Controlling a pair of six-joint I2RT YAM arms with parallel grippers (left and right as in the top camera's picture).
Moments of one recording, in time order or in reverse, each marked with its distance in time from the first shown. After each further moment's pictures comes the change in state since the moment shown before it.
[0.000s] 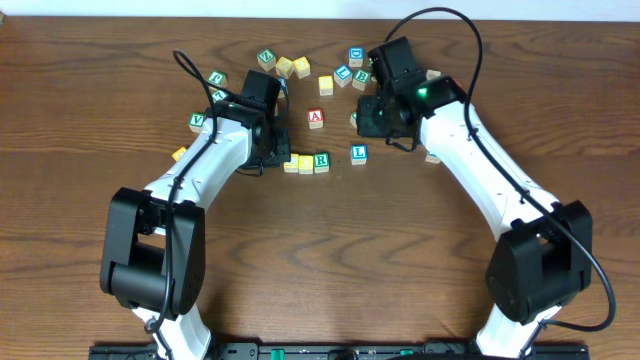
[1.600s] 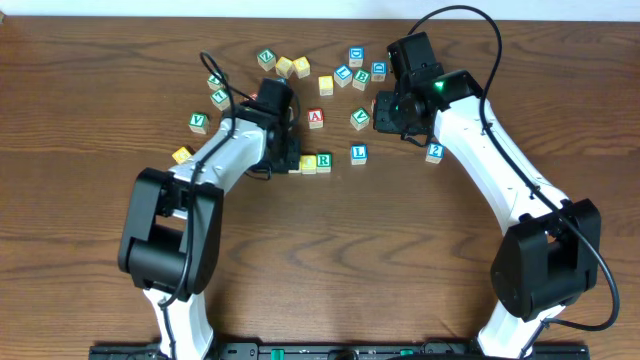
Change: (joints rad) left arm -0.039 0.106 -0.002 0.058 0.021 0.084; right arm -0.059 0.000 0.000 -0.014 0.031 0.000
